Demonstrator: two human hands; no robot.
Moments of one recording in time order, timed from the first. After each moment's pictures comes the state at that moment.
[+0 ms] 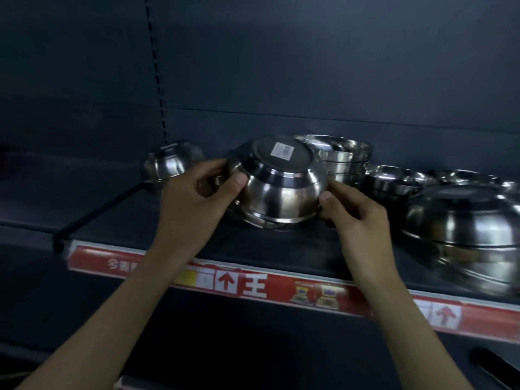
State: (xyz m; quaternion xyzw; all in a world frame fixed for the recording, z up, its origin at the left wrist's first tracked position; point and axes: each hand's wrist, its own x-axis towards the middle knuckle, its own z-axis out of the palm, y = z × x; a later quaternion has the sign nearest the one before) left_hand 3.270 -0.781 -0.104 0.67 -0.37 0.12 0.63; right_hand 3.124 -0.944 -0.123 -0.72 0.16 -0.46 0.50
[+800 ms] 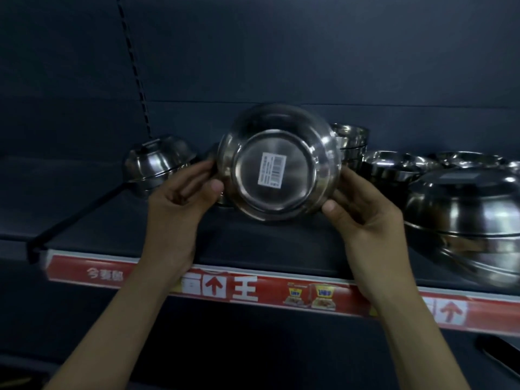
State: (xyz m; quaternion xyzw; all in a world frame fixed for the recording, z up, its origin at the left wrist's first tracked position) left_hand 3.287 -0.800 -0.134 0.48 -0.36 -0.01 0.80; right_hand 3.114 -0.955 -0.136 -0.68 0.09 -0.48 0.54
